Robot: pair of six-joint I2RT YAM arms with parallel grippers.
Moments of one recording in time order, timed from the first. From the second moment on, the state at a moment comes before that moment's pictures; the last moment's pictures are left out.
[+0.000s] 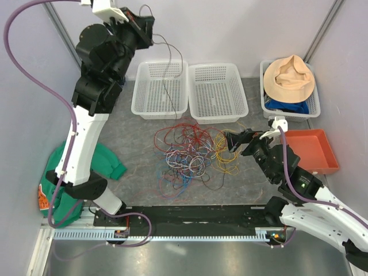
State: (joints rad) left arm -0.55 1.58 2.27 -0.44 -0.23 -0.33; right arm 0.87 0.61 0.76 -0.23 0.51 0.50
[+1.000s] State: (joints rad) left arm -0.32 1.98 2.14 -0.37 -0.11 -0.43; right arm 0.87 0.76 0.70 -0.15 0.47 0.45
